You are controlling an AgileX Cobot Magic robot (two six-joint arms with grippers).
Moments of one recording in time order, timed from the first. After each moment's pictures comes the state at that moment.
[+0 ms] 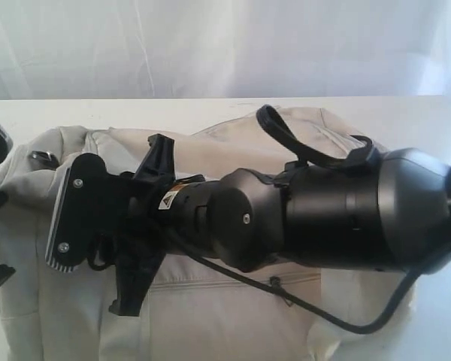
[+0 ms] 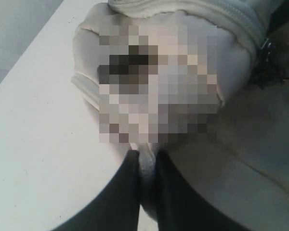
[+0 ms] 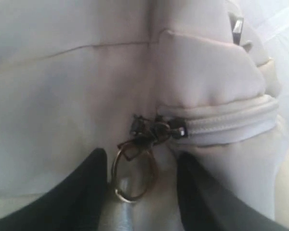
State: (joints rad) left arm -0.73 0.90 -0.67 0.77 0.88 -0.39; right arm 0.87 1.68 -1.01 0.68 -0.04 -1.34
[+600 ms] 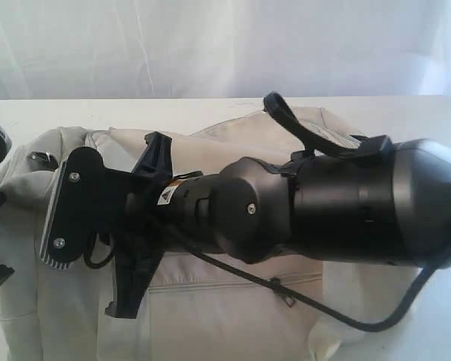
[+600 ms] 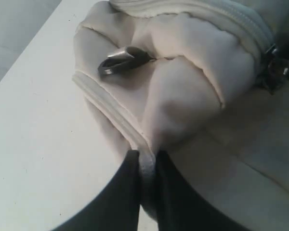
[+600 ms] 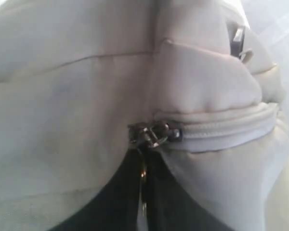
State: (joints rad) left arm -0.73 0.90 -0.67 0.76 0.89 -0.39; right arm 0.87 1.66 -1.02 0.68 0.01 -1.33
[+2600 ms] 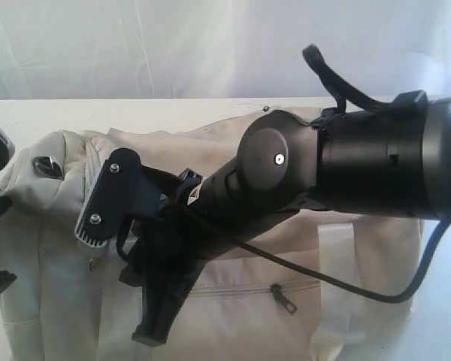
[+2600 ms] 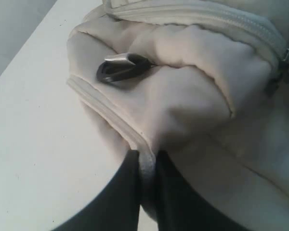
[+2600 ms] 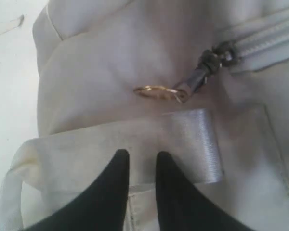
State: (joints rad) left arm -0.73 0.90 -0.66 0.74 0.85 -0.37; right arm 0.76 1.64 -1.06 0.63 0.47 -1.07
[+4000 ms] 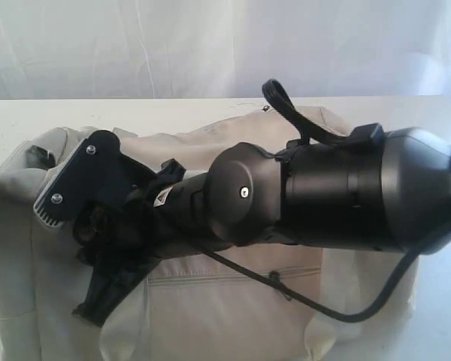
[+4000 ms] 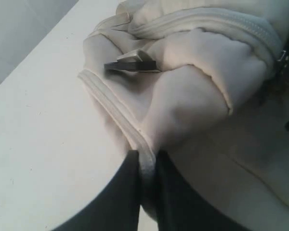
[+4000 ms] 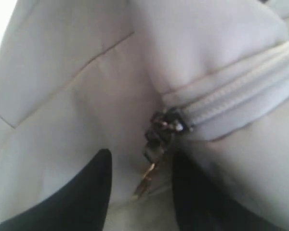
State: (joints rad) left arm -0.73 0.79 -0.66 0.71 0.86 -0.37; right arm 0.85 1.68 -1.06 0.72 0.16 -0.98
